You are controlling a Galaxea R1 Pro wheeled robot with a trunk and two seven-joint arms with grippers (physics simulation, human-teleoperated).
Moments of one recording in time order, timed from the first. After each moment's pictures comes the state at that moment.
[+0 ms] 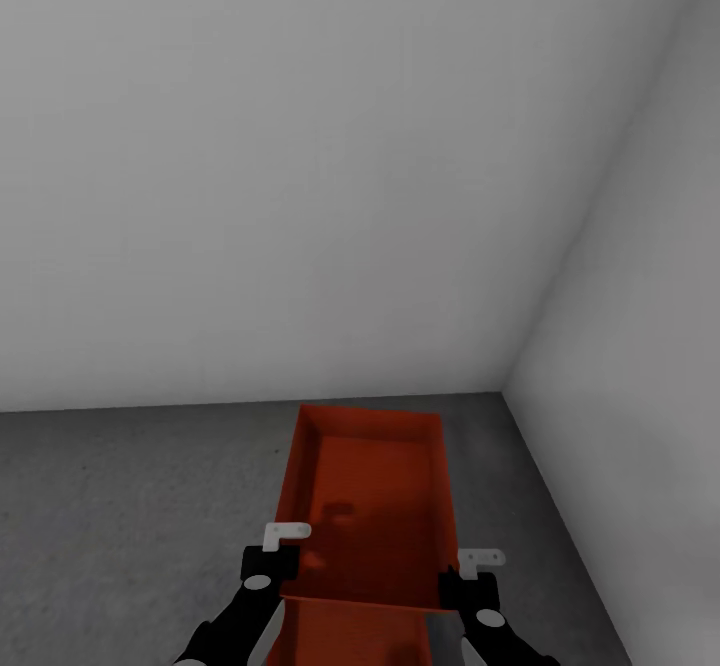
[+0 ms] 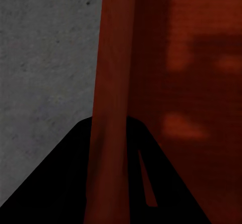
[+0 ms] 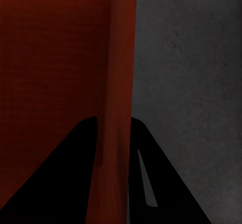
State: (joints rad) left arm -0.48 -0.17 0.00 -0.46 -0.12 0.03 0.26; right arm -0.43 0.01 0.46 -0.47 -0.37 -0.06 -0.30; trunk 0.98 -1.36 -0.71
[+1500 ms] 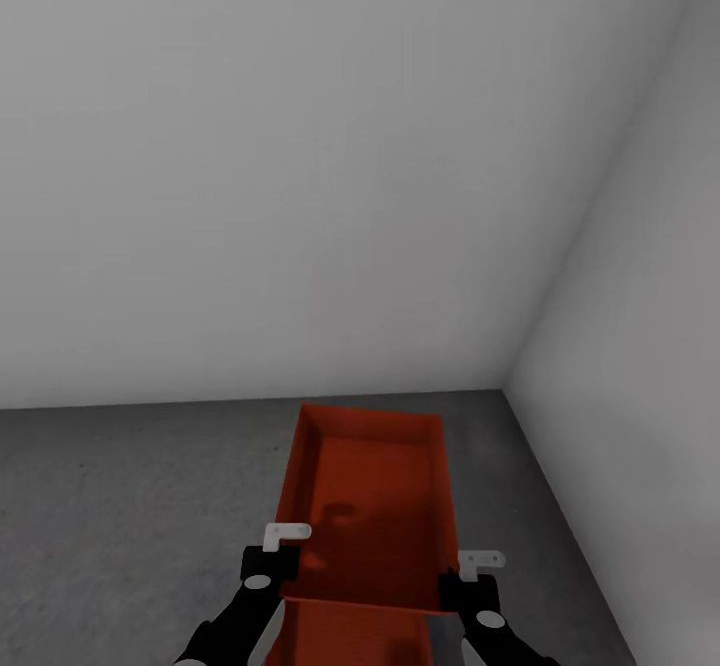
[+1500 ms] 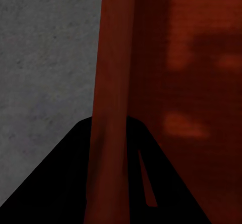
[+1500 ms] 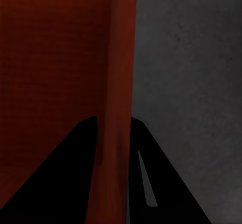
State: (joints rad) left arm -0.48 -0.17 0.01 -0.46 -0.13 0.04 0.26; right arm -0.43 0.02 0.45 -0.46 -0.37 -0.05 -0.29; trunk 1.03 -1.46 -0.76
